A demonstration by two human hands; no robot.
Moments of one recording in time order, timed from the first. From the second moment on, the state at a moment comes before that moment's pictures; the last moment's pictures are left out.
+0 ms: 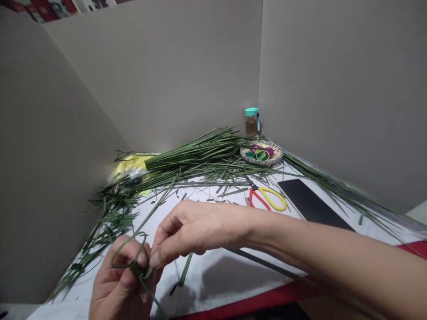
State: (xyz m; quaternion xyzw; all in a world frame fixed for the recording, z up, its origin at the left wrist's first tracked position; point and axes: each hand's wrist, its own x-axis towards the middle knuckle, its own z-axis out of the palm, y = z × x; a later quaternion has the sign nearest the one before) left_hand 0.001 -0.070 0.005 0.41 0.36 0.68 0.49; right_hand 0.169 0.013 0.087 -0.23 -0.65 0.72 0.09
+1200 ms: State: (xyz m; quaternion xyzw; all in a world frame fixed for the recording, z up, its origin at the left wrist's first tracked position) left_hand -0.005 -0.076 0.004 0.38 0.33 0.69 0.52; right_hand 0.164 -0.013 0.078 -0.20 -0.88 0.32 0.29
